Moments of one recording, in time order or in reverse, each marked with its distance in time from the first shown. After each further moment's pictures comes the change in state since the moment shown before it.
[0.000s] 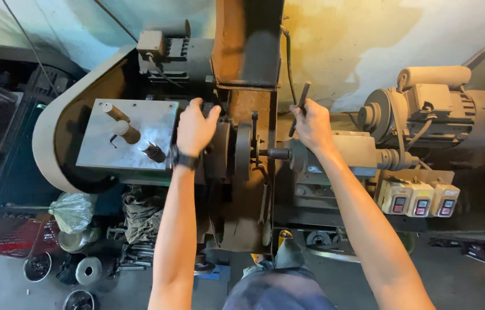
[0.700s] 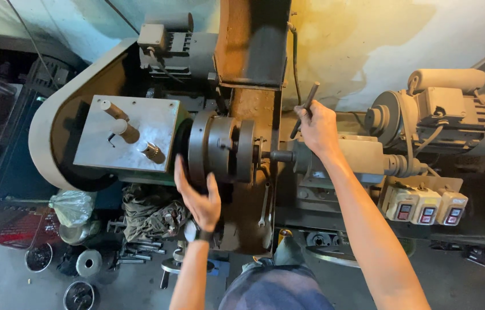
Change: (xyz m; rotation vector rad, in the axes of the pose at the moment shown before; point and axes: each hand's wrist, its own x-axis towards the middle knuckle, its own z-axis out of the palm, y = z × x) left_hand -0.143 -0.019 0.014 -0.198 0.319 -0.036; right_hand 0.004 -0.011 -0.003 -0.029 -0.011 0.043
